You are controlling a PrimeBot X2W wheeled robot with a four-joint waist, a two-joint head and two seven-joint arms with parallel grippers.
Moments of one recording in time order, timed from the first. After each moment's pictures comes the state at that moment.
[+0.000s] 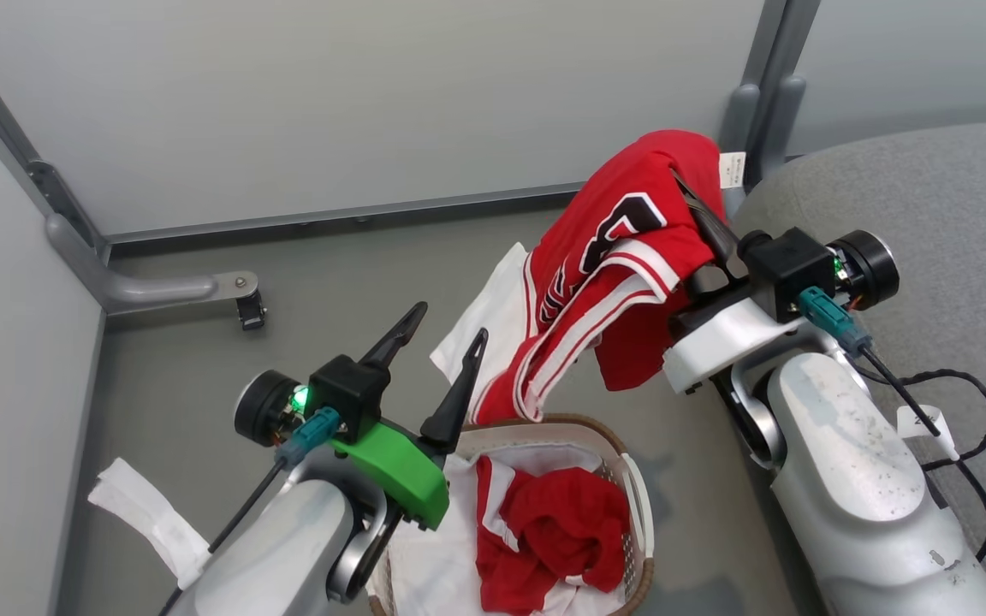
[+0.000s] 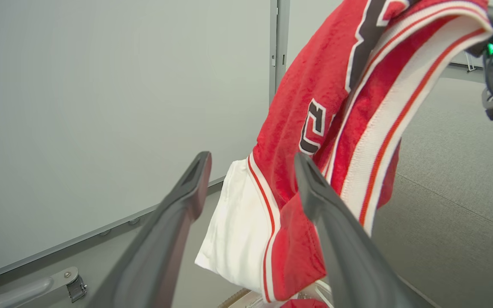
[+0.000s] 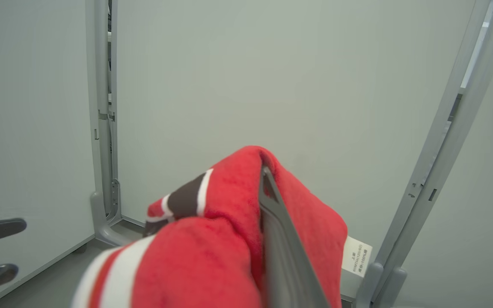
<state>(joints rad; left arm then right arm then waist) -0.49 0.24 -0.78 0.39 -0.55 -0.02 -0.26 -0.55 -0.05 0.26 0.37 0.06 0.13 -0.26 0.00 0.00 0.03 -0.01</state>
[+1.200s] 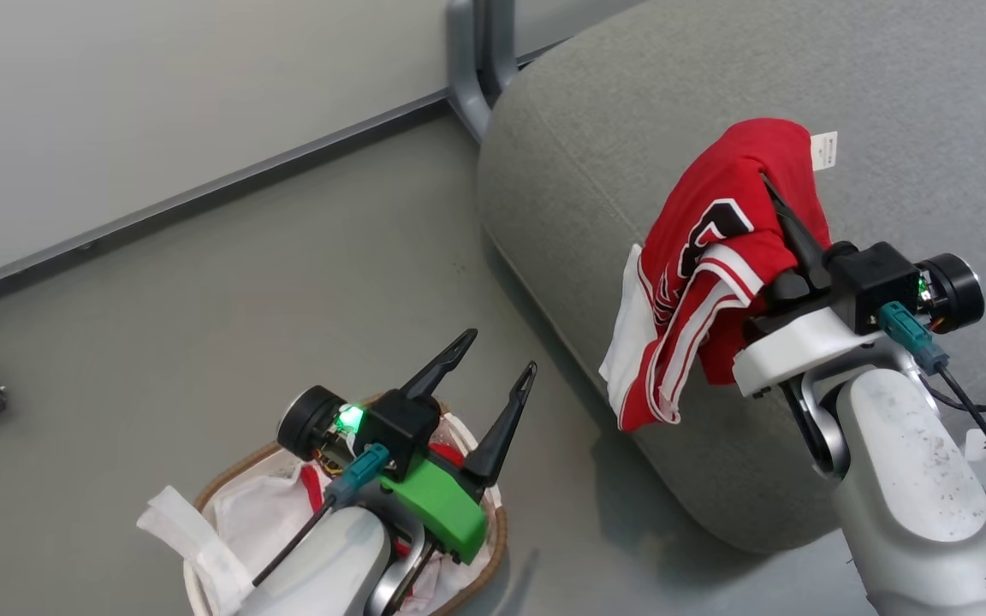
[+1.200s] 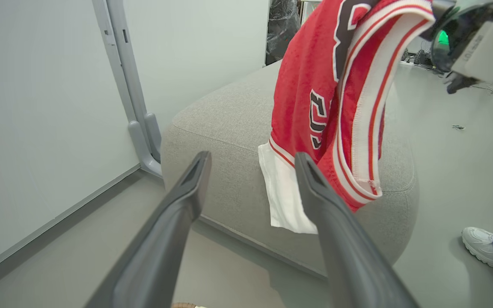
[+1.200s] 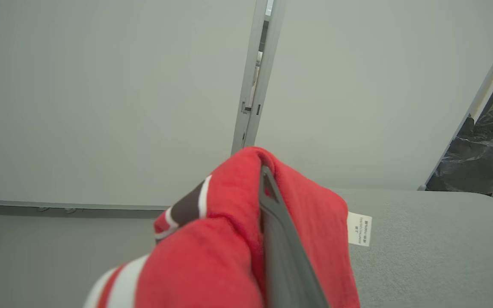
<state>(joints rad) -0.42 0.16 -0.75 0.37 -0.39 -0.08 -0.26 -0.48 -0.09 0.13 0.31 0.03 0.13 -0.26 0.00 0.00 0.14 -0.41</state>
